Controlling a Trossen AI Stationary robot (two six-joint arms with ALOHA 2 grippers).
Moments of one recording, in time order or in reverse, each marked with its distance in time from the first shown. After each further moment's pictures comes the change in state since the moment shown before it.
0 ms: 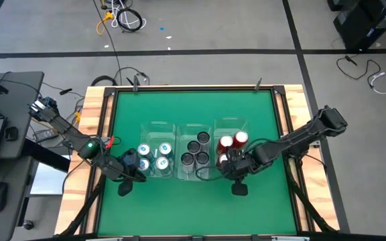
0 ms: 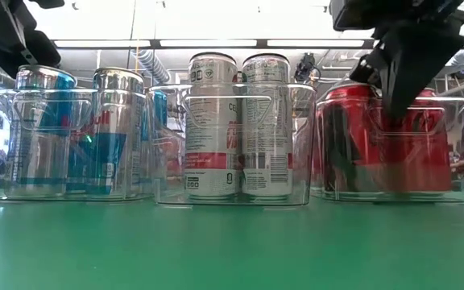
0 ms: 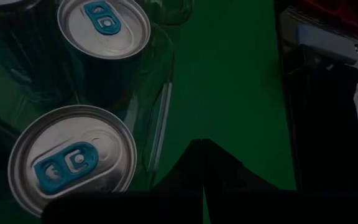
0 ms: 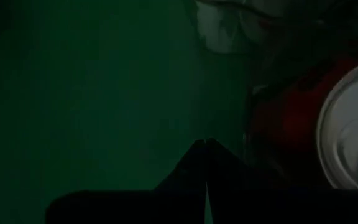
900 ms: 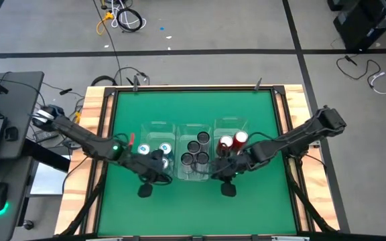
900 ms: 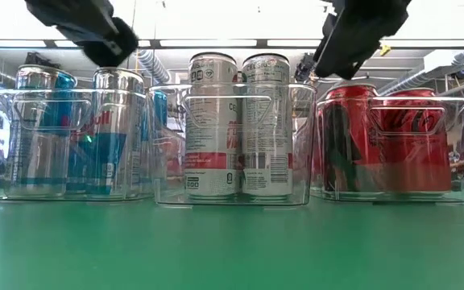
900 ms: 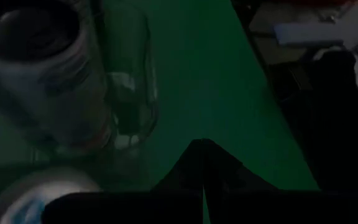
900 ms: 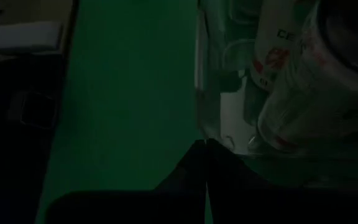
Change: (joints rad) left arm 0.221 0.296 0.100 0.328 0.198 0.472; right arm -0.032 0.004 0.000 0.322 0.008 -0.016
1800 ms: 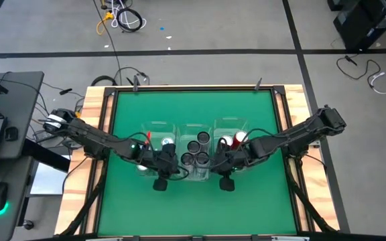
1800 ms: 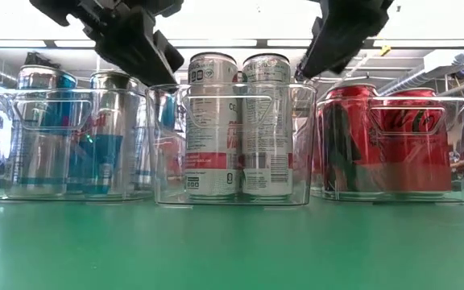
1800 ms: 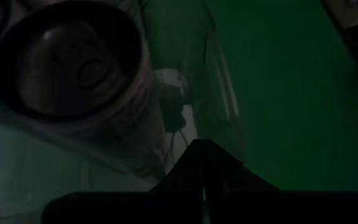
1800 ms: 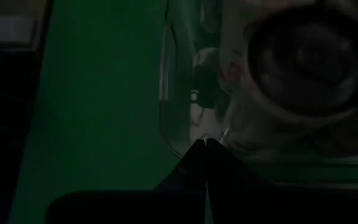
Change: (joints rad) left arm 0.134 0.247 0.147 -0.051 -0.009 0.205; right arm -0.043 0.004 0.053 -0.082 0.025 -0.051
